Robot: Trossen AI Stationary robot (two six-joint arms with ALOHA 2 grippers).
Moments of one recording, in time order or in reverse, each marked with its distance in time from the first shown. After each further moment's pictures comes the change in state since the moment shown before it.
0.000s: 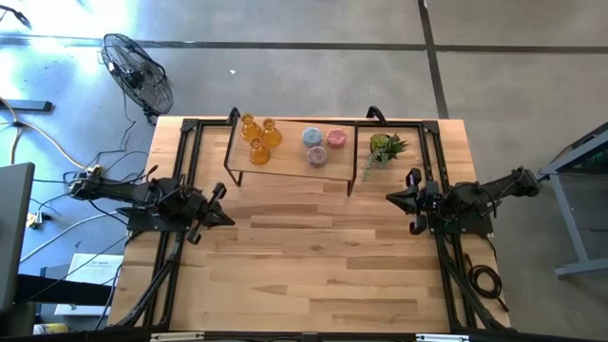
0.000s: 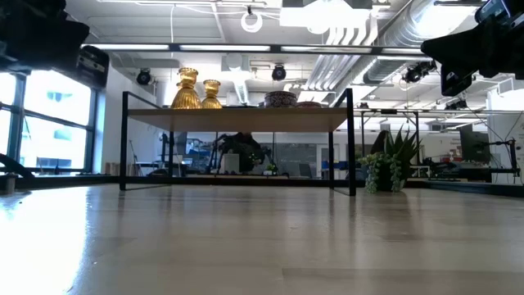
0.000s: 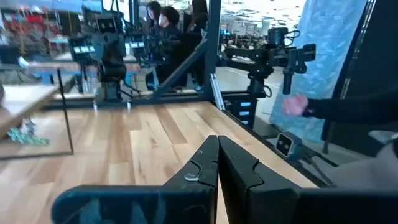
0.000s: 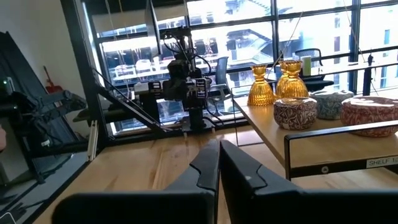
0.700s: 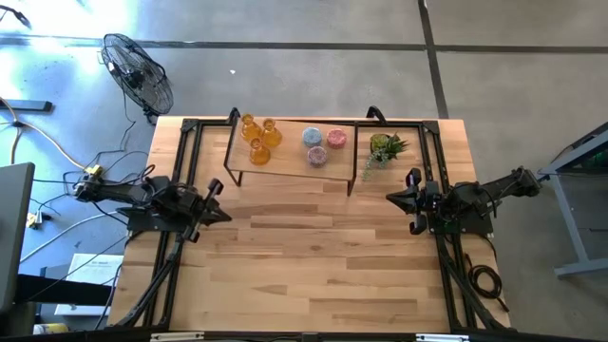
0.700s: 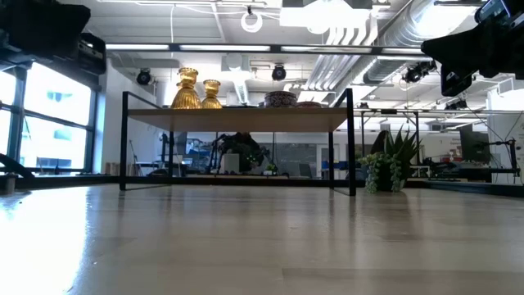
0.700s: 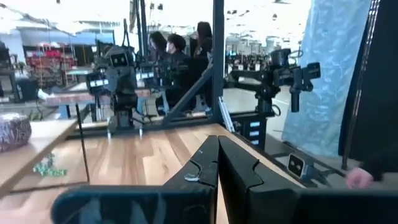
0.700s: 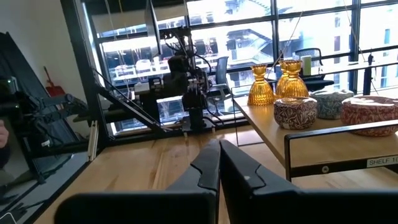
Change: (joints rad) left arm 0.000 -0.084 0.003 0.023 -0.034 0.061; right arm 0.000 0.001 0.000 0.000 0.000 0.005
